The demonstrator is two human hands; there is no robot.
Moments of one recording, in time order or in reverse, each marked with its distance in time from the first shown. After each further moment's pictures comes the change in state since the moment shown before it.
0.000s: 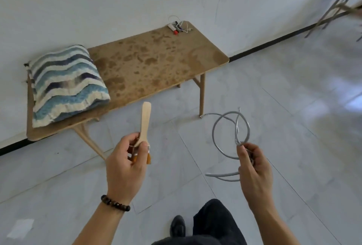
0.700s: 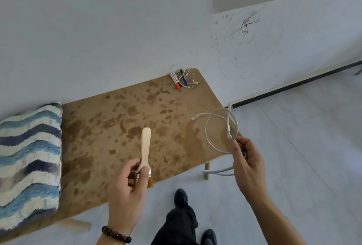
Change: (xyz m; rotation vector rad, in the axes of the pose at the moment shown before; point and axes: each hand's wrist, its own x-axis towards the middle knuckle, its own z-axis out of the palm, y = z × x) left_hand 0.386 0.047 0.270 -0.026 0.073 -0.251; right_hand 0.535 -0.092 0.160 0.020 -0.237 -0.087
